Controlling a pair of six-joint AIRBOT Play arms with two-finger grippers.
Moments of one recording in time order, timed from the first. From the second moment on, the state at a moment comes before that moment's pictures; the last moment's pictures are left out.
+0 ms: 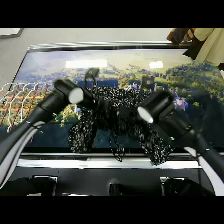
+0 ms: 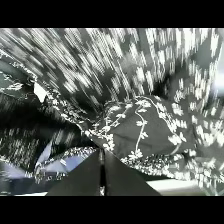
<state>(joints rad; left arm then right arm) -0.67 -1.47 1.60 1.55 -1.22 -1.99 0.71 -1.18 1.35 -1.77 1.36 2.49</state>
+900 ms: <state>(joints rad) -0.65 -1.15 2.08 1.59 -1.24 -1.94 0.71 -1.09 2.09 -1.96 1.27 2.24</state>
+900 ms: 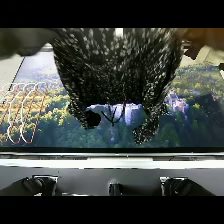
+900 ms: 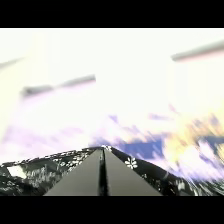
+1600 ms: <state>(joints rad) -0.65 -1.07 1.88 1.59 -1.19 -2.06 0.71 -1.09 2.08 -1.93 1.30 2.22</state>
